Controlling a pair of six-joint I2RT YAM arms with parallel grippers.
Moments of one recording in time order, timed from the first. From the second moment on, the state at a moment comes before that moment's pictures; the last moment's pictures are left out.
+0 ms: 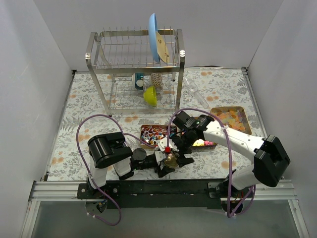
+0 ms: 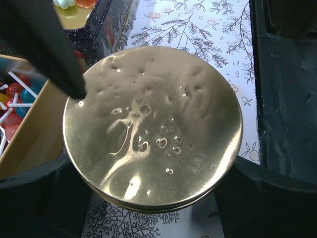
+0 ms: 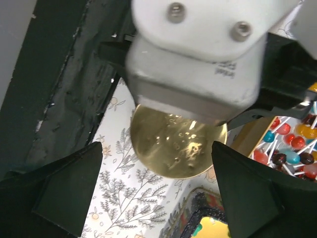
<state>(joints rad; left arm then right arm) -1.07 1.93 0.22 1.47 0.30 0.07 0.87 1.42 1.03 -0.93 -0.69 -1.10</state>
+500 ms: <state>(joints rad) -1.07 1.94 0.23 1.47 0.30 0.07 0.88 1.47 1.01 -0.83 -0.67 -1.09</state>
